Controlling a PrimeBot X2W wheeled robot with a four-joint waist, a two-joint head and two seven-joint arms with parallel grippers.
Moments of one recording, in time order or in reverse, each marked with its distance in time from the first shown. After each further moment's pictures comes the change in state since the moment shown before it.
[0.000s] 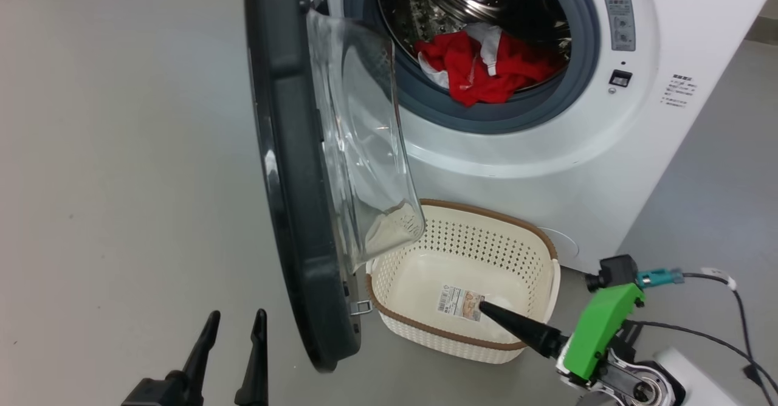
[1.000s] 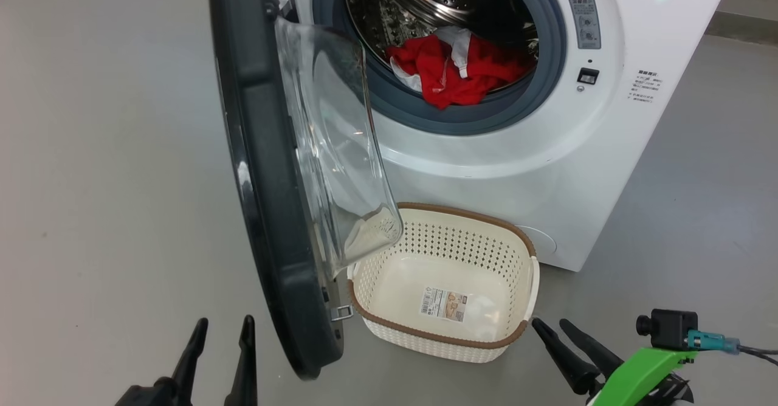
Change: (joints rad) left arm 0.019 0.000 0.032 0.002 0.000 0.000 0.000; right arm 0.060 -0.147 0.226 0.028 -0.186 0.001 -0.579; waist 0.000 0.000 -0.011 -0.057
